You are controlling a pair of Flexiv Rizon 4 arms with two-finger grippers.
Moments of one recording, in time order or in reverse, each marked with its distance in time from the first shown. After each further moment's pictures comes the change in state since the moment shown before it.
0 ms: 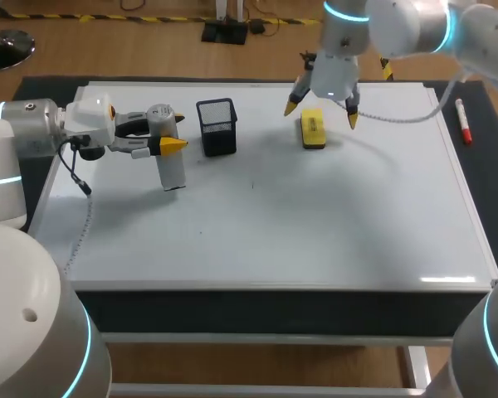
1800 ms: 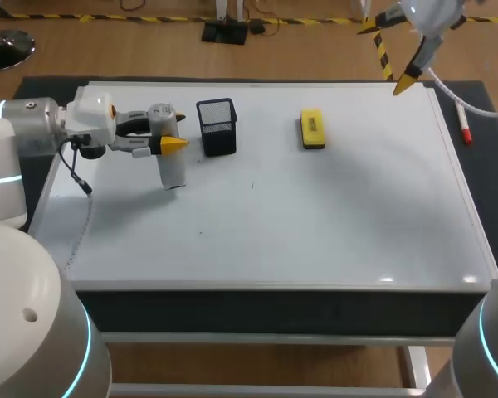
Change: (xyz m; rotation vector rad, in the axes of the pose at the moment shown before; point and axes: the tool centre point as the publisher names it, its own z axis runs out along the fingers) left arm 0.000 -0.006 0.003 0.002 0.008 0.022; right arm 0.069 0.000 -0.163 -0.266 -0.537 0.776
